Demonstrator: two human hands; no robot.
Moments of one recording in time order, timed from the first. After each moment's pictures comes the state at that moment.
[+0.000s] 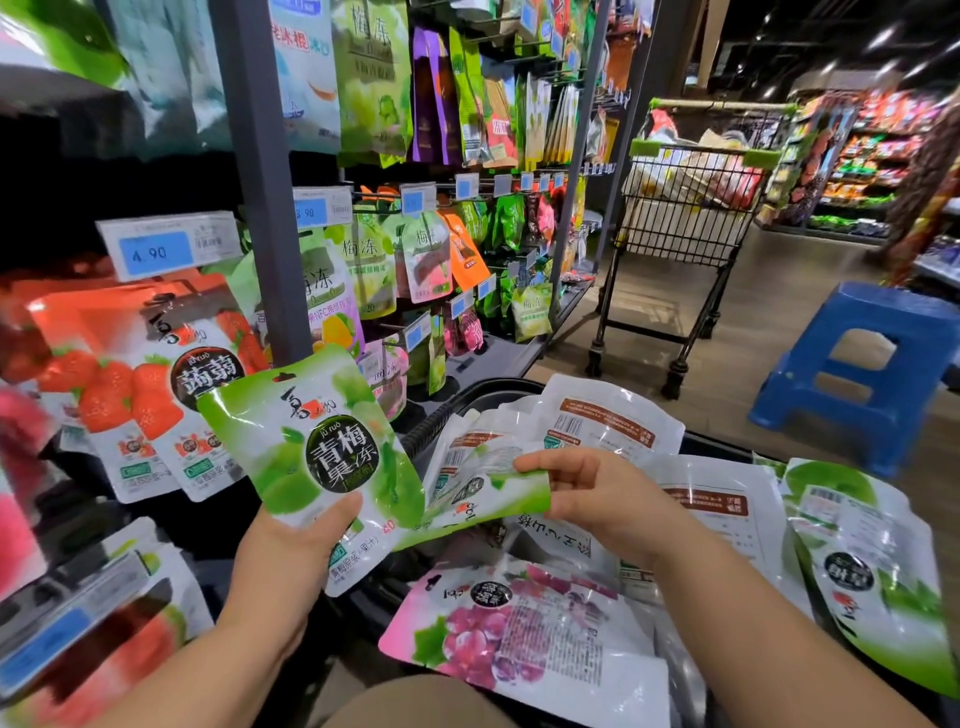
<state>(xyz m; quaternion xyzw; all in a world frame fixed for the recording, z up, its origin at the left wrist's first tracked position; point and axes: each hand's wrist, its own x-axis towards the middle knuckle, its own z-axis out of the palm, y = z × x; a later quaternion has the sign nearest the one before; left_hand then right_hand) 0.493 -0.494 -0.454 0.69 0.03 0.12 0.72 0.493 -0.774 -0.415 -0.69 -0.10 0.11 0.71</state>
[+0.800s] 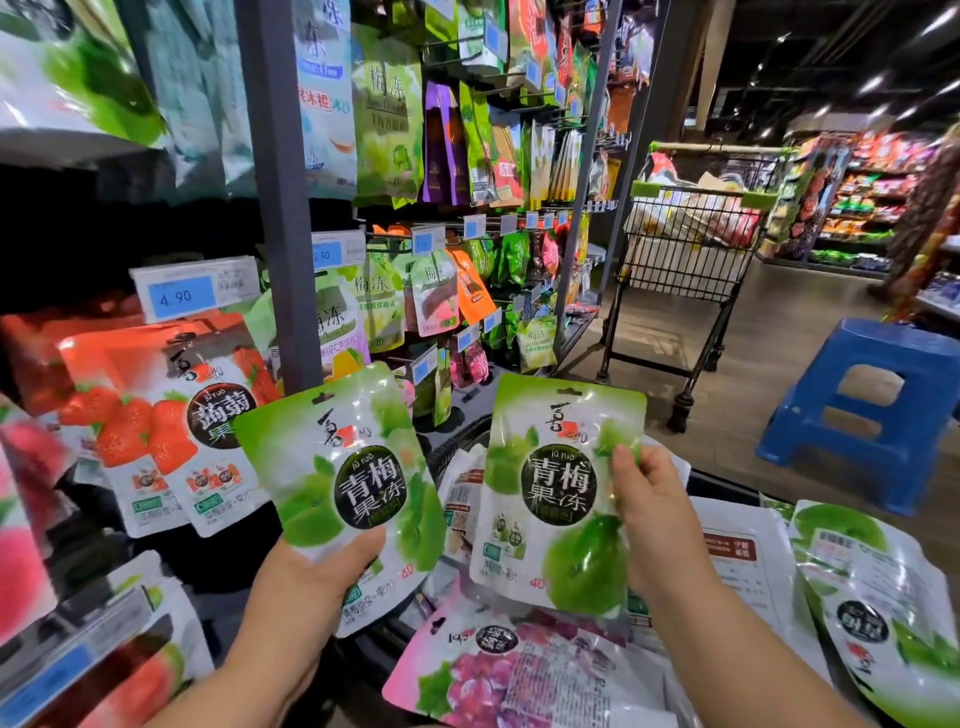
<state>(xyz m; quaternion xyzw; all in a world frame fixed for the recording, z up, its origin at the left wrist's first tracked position) 0.494 -0.499 -0.448 0.67 0.01 0.10 0.73 0.491 -0.764 -0.402 -0.58 0.09 -0.20 0.78</state>
